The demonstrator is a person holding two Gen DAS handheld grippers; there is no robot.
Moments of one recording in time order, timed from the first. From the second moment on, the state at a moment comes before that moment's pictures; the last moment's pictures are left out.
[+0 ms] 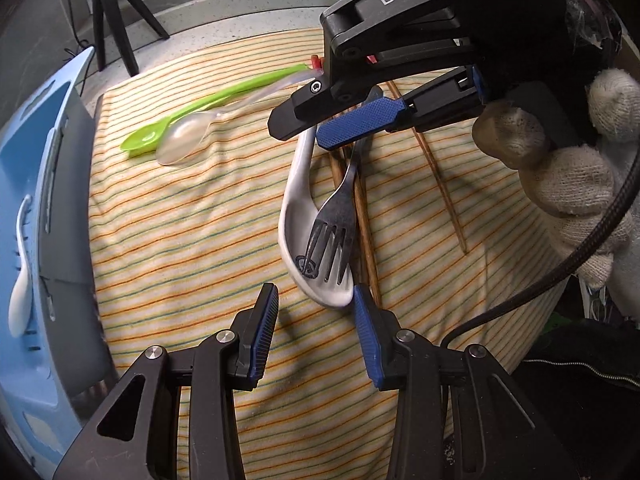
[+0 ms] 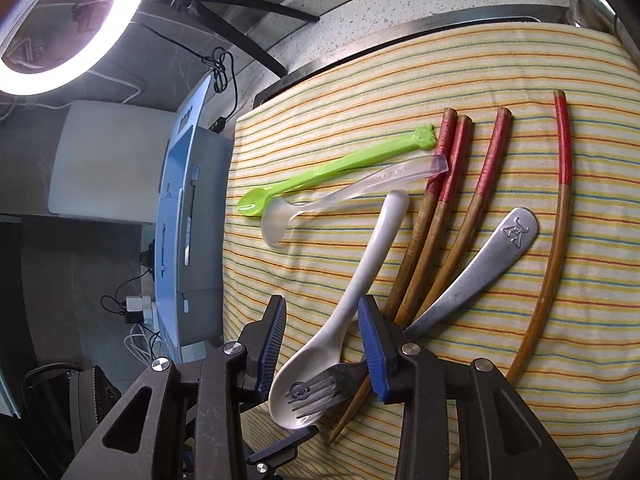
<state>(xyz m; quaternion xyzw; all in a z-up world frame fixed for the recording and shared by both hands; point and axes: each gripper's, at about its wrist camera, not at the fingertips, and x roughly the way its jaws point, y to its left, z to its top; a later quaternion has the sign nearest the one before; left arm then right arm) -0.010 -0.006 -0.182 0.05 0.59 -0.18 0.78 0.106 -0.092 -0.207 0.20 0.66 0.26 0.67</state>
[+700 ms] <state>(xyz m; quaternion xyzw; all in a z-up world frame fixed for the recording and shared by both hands) 0.000 0.020 -0.187 0.08 0.59 -0.15 0.79 0.114 -0.066 -0.218 0.18 0.67 0.26 0.67</state>
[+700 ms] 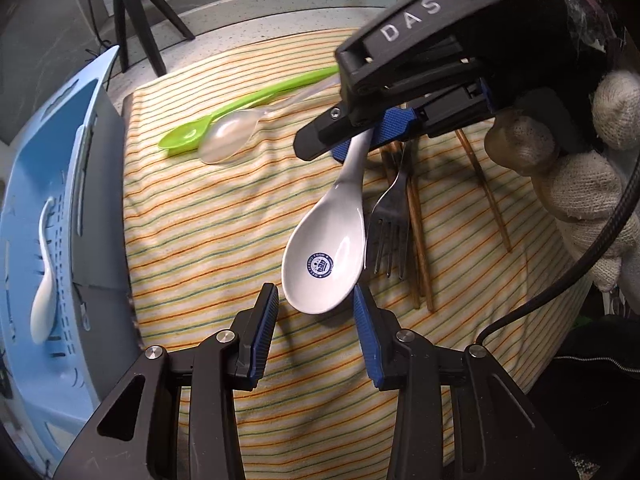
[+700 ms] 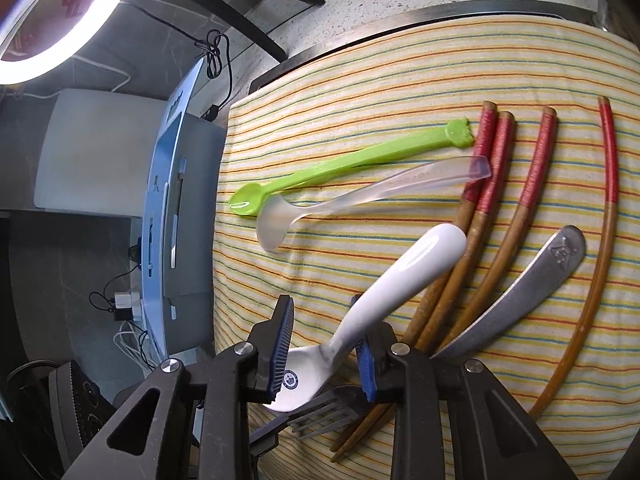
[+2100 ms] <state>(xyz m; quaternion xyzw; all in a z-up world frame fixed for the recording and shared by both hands) -0.002 0.116 -0.141 -0.02 0.53 -0.11 0.84 0.121 0.054 -0.143 0.11 0.62 0.33 0.70</state>
